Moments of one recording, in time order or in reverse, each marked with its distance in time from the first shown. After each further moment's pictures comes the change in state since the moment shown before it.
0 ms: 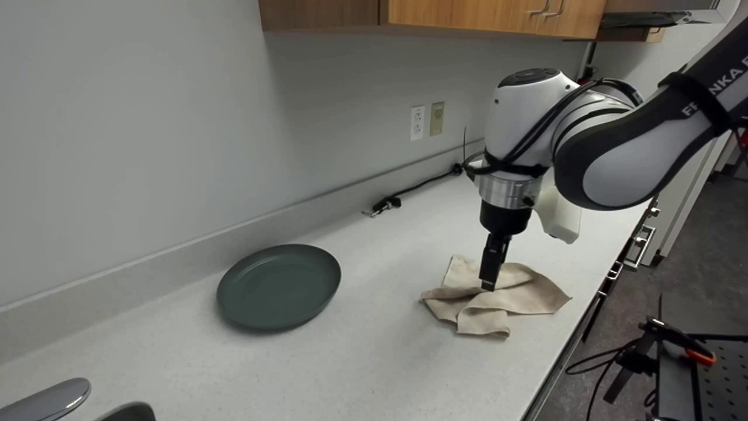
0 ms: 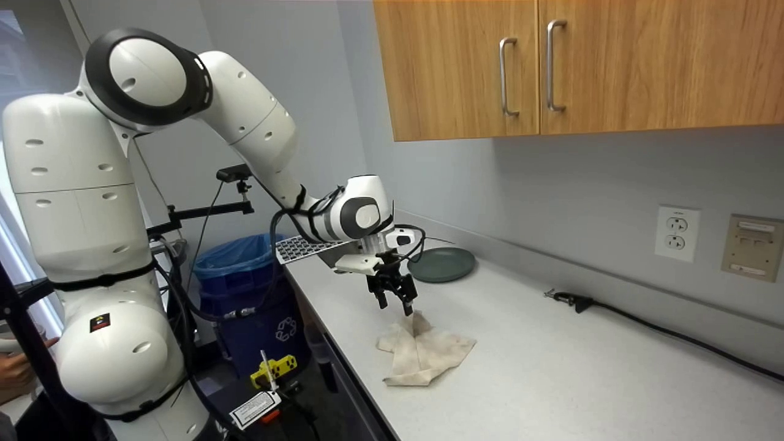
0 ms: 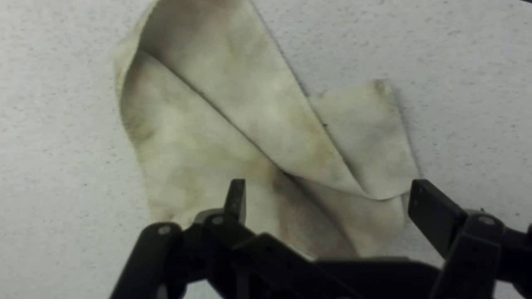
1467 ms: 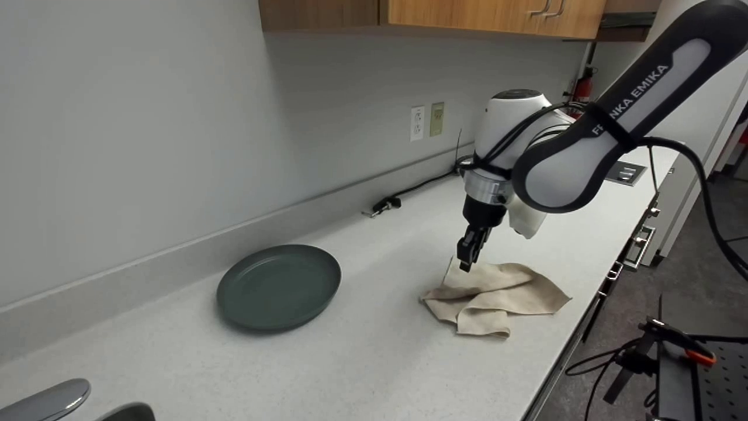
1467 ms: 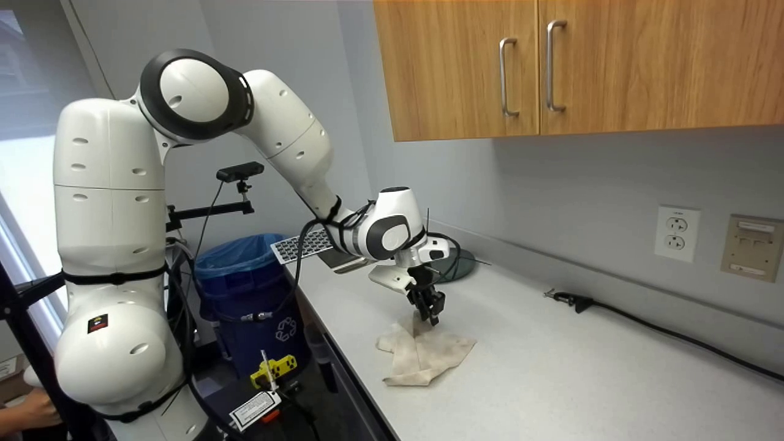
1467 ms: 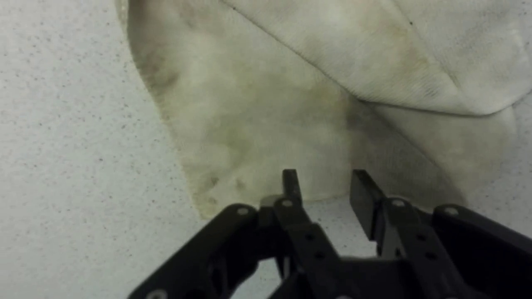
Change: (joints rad) arm -0.022 0.169 -0.105 0.103 0.121 0.191 -0.084
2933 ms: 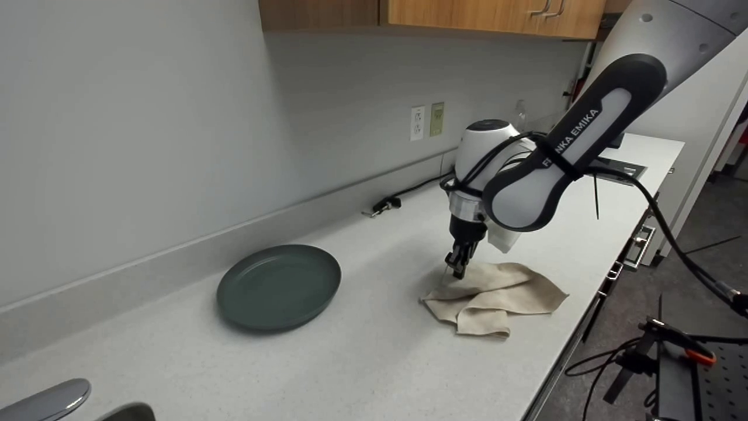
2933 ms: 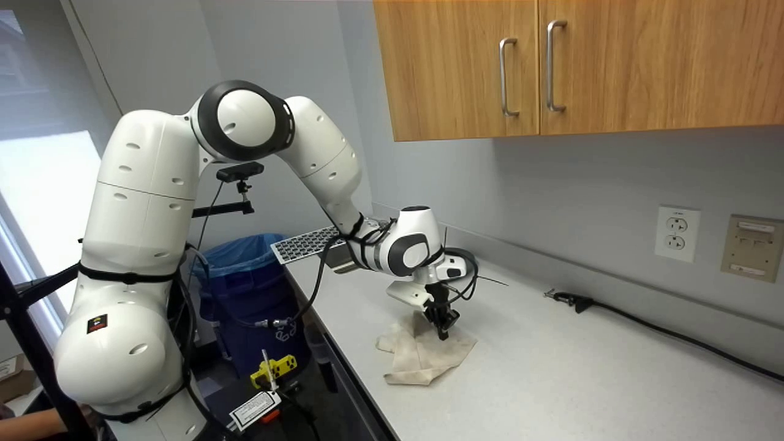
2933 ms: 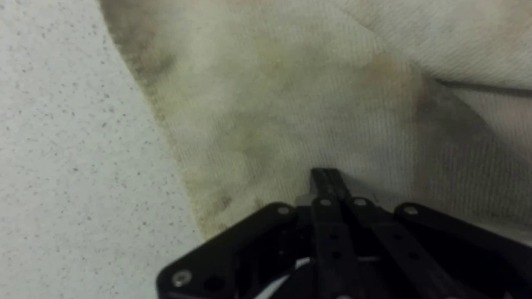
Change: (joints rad) arm -0.005 0.193 -0.022 0.148 0.000 0.000 -0.003
